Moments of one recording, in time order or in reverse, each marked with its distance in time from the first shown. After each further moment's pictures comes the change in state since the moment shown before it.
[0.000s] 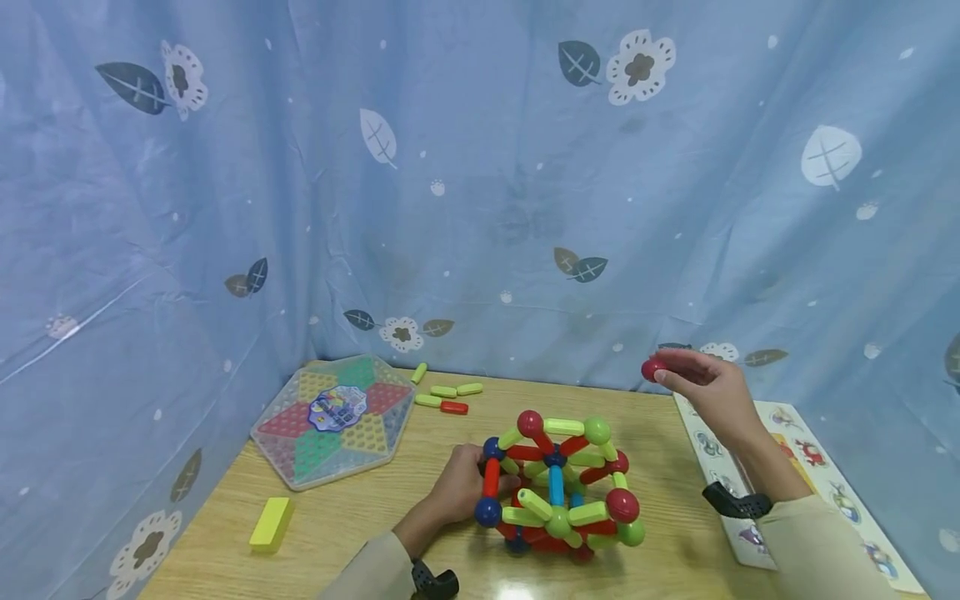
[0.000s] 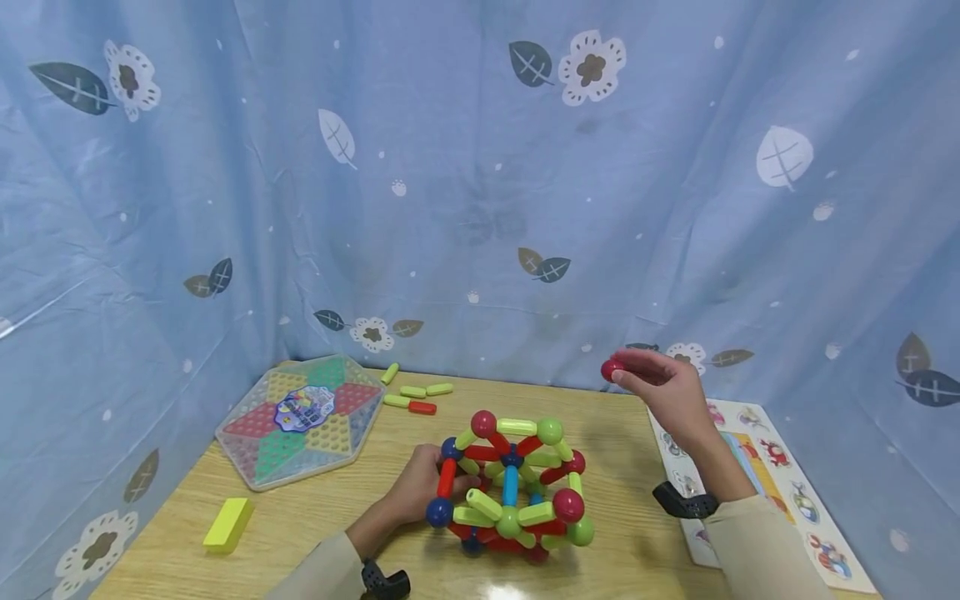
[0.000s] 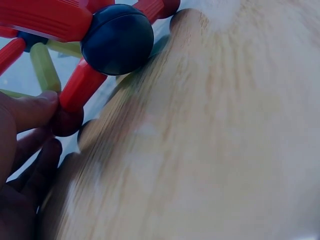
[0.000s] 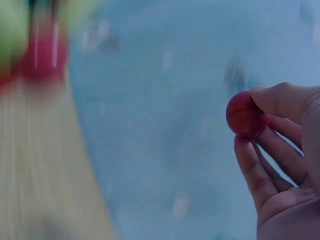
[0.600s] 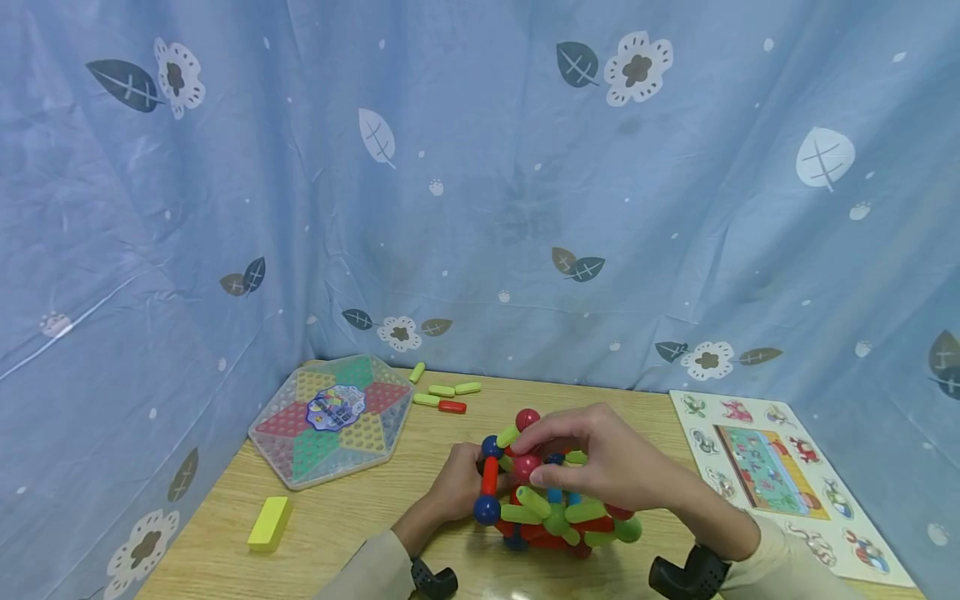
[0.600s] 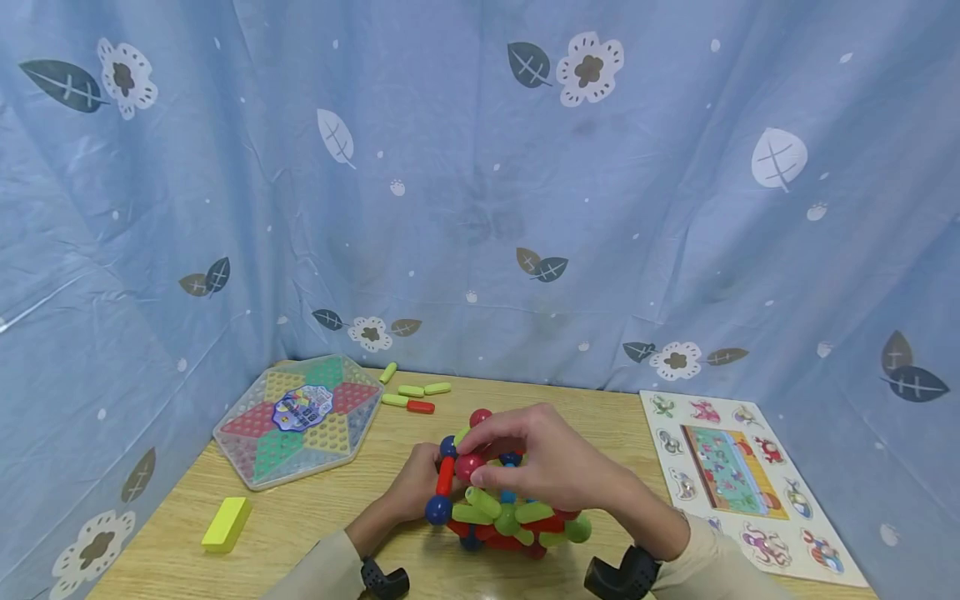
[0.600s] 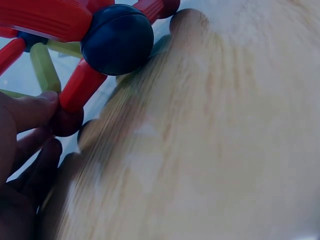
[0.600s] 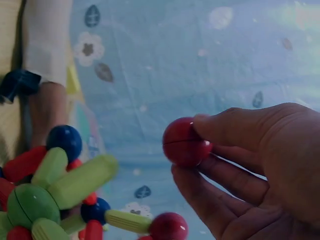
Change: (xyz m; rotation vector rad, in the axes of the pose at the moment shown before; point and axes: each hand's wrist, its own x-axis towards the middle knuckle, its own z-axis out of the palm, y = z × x) left_hand -0.001 -0.001 0.000 -0.020 -0.014 0.010; right_hand -0.048 -0.158 0.092 0.094 -0.661 -0.313
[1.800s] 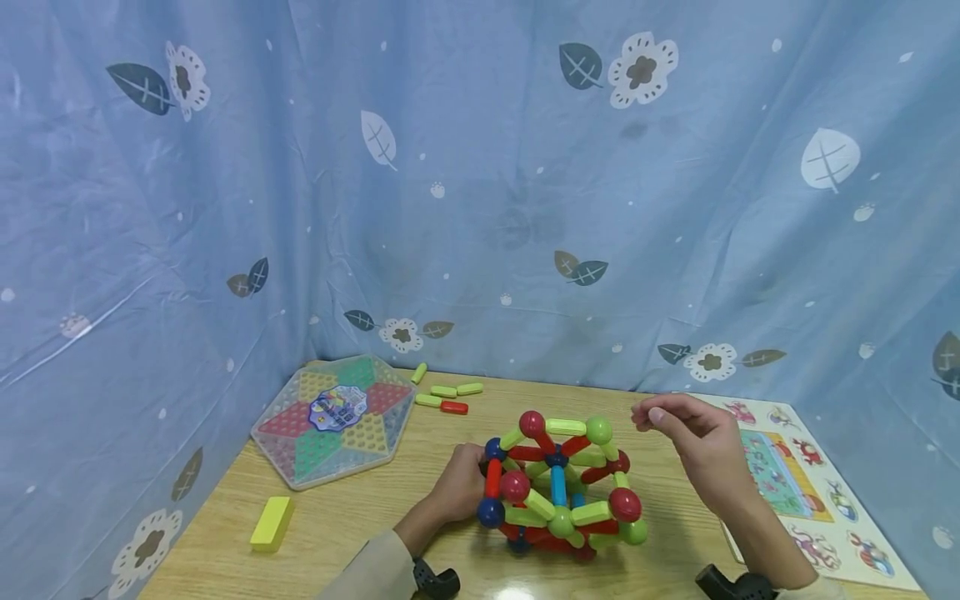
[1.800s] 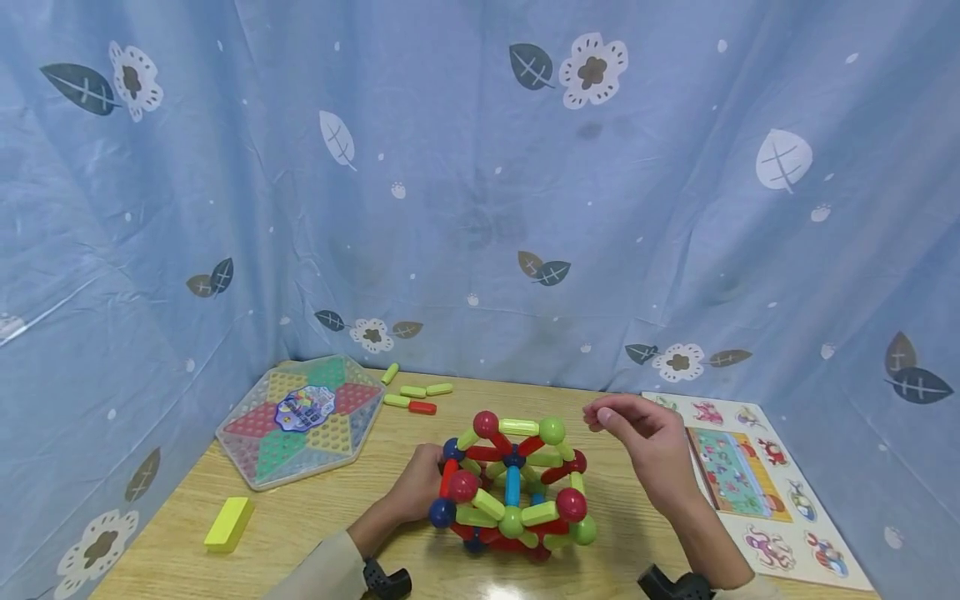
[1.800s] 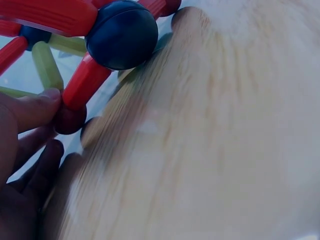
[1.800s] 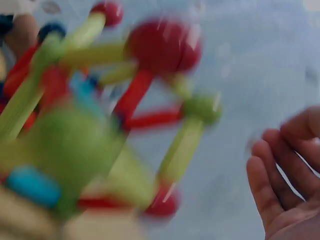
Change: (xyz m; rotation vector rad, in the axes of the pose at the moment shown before) left_hand 0.000 0.001 0.000 0.026 0.005 -0.009; right_hand -0.077 0.081 -0.027 0.279 0.639 0.049
